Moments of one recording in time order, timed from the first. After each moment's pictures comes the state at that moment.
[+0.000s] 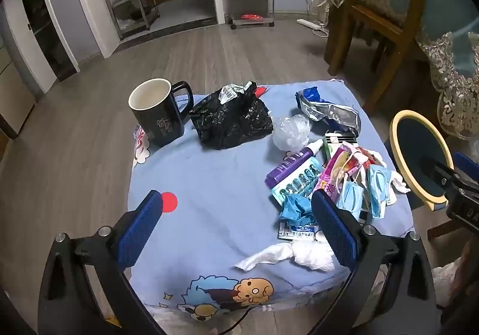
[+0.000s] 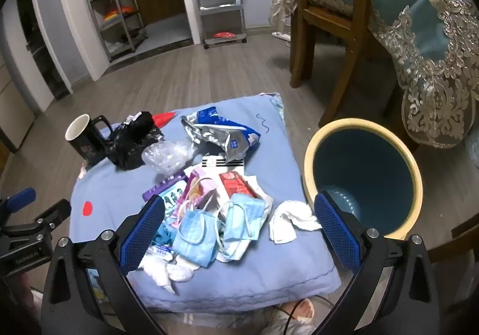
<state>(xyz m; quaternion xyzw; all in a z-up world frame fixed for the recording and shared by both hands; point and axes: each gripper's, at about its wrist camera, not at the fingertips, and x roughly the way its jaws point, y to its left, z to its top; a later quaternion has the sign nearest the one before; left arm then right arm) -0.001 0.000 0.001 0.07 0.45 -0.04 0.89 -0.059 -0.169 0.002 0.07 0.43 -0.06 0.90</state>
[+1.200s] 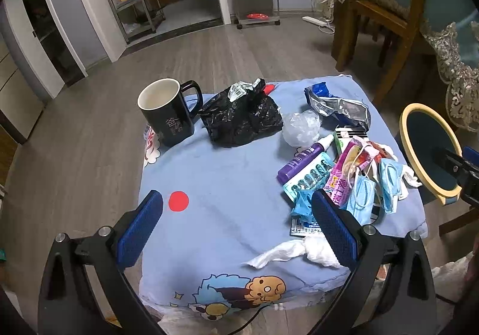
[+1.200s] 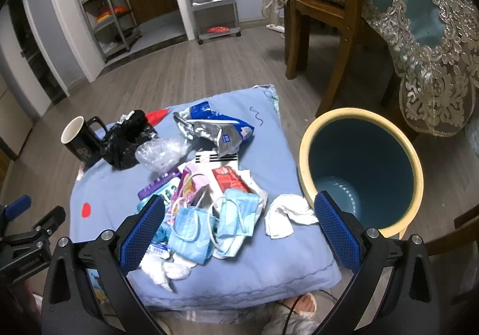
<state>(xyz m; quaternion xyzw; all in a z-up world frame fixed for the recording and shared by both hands) -0.003 0.004 -0.005 0.09 0.46 -0.02 0.88 -0.058 -0.182 -0.004 0.09 0.44 -0.07 0.89</state>
